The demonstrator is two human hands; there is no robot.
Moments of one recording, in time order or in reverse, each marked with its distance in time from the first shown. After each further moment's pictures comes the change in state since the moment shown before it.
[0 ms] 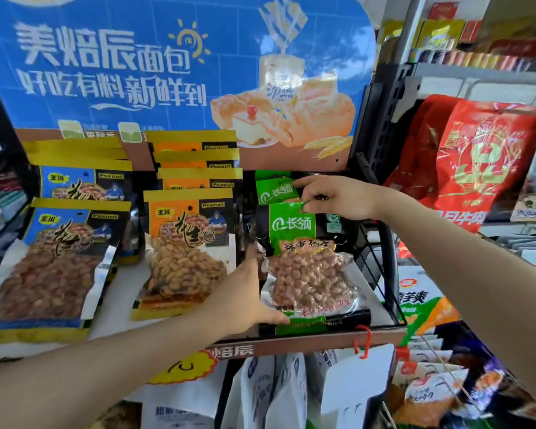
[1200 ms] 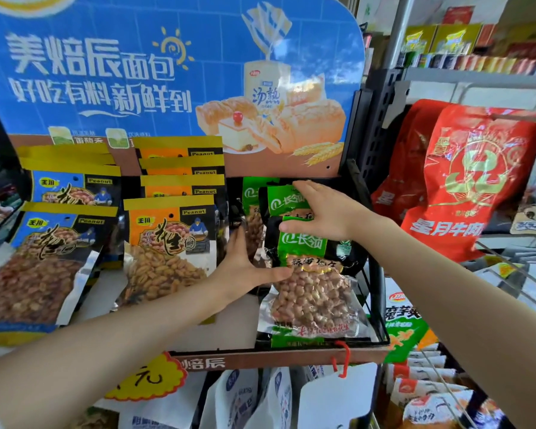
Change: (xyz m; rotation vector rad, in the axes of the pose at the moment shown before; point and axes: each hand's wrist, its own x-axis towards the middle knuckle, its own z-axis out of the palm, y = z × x) left_hand 0.059 0.008 0.008 -0.579 0.198 -0.058; right_hand -0.002 0.017 0.016 -0.272 0.142 0.070
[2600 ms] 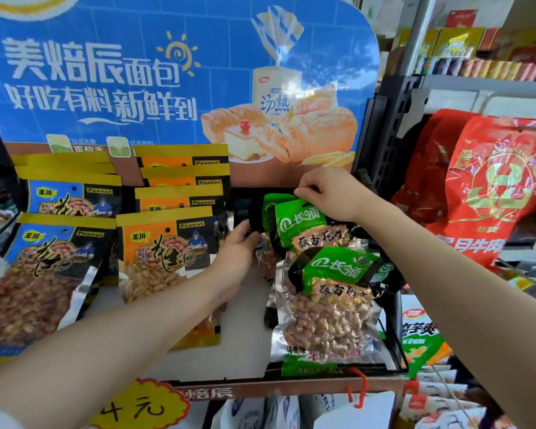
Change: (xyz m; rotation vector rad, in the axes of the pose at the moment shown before) left_hand 0.041 0.008 -0.014 -0.526 0.123 0.045; right_hand 0.045 0.006 -0.020 0.090 0.247 -0.093
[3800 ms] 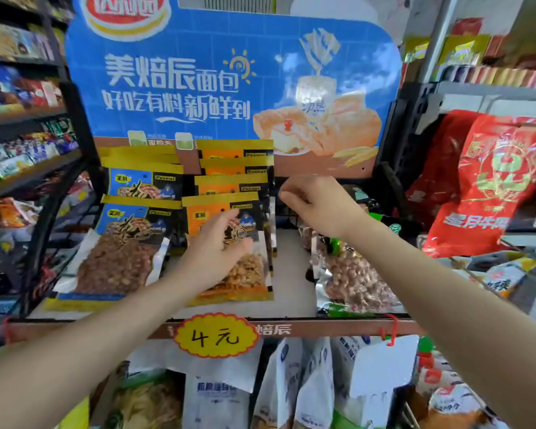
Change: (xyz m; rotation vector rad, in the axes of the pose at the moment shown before) left_hand -0.106 0.040 -0.104 0.823 0.024 0.228; right_hand -0.047 -0.124 0.012 0.126 0.155 -0.091
